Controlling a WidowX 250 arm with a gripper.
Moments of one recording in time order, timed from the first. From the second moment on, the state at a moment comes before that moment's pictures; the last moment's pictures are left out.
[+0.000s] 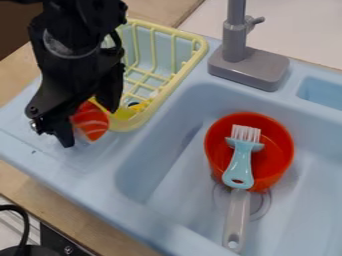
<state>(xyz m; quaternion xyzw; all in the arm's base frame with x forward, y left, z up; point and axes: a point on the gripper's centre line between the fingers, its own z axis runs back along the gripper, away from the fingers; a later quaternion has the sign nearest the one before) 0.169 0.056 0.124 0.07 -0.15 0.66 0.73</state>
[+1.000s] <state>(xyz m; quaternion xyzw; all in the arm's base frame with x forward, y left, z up) 0.231 0.020 0.148 0.09 -0.07 0.42 0.90</state>
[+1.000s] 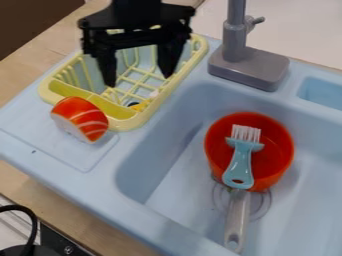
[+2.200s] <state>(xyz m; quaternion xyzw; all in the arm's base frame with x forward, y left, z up) 0.284 0.006 0.140 0.02 -0.07 -0.01 1.00</state>
